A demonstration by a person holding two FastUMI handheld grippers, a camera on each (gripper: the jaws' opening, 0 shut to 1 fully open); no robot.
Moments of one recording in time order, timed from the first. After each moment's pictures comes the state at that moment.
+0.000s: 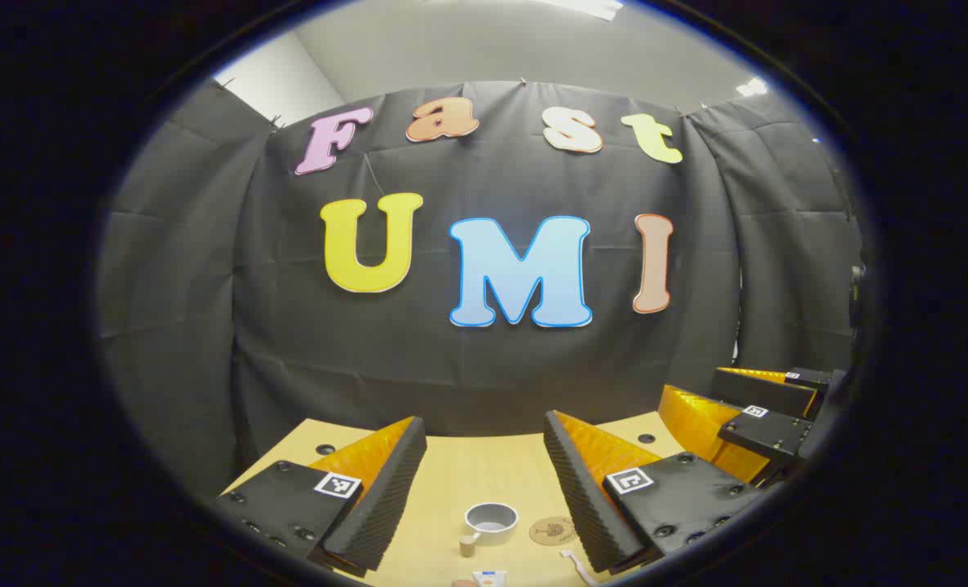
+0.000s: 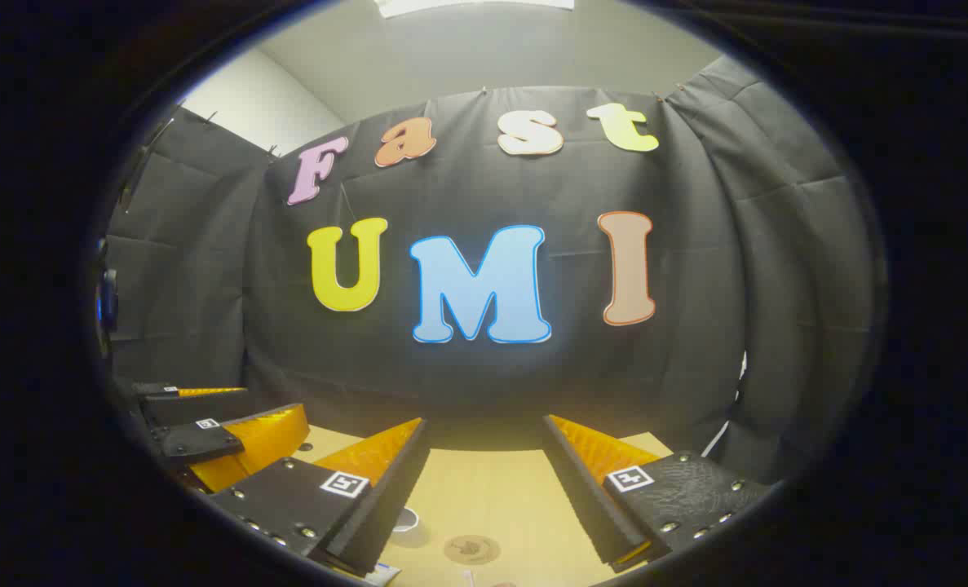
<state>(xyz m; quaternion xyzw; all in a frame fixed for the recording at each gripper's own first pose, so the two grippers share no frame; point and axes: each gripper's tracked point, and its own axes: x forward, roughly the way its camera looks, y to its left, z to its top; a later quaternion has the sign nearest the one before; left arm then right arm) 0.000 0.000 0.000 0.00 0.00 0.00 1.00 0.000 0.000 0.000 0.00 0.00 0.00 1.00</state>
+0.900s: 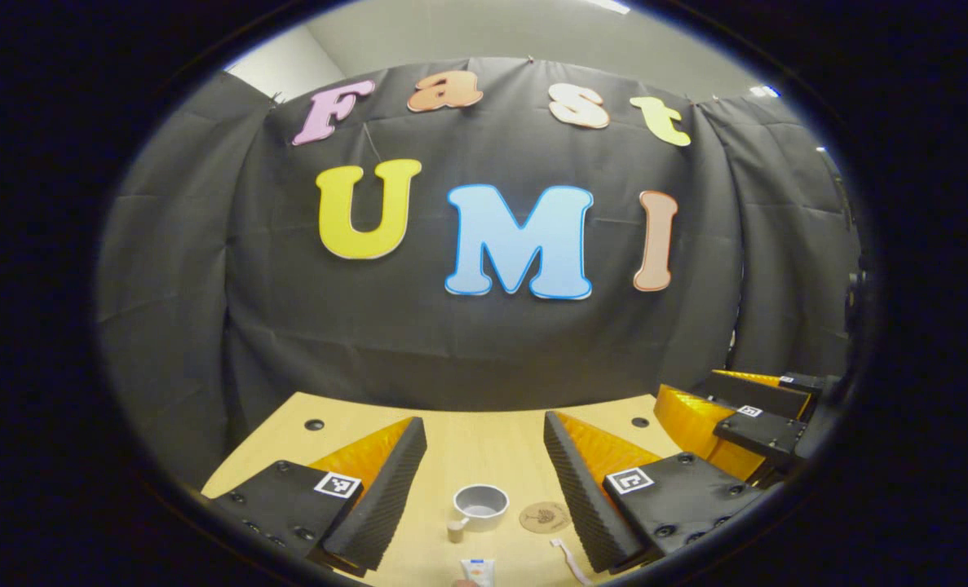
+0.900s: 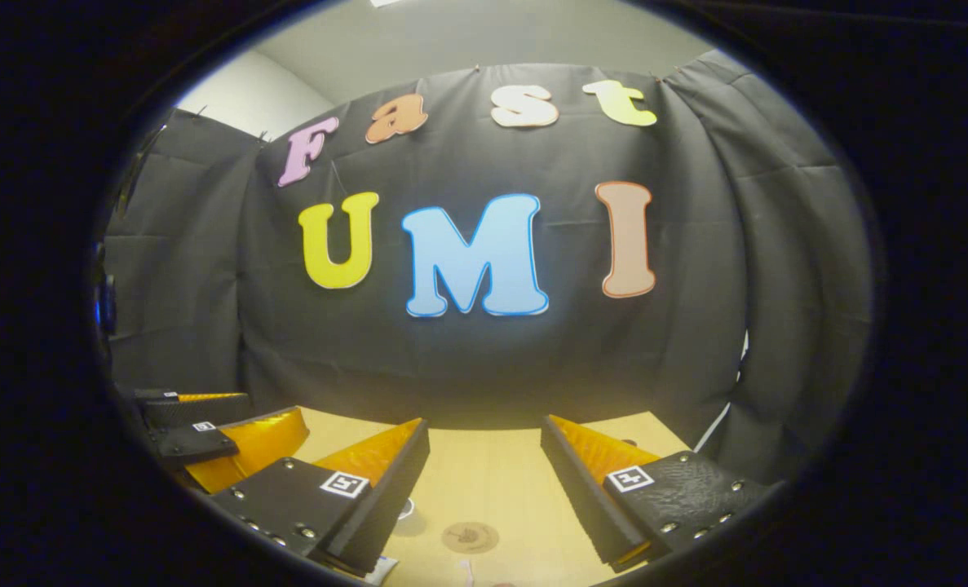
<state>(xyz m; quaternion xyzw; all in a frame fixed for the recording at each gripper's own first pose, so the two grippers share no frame) 0.013 -0.007 -0.041 -0.02 0.07 -0.01 1.00 0.012 -0.008 -0.043 0.01 0.07 0.00 1.00</state>
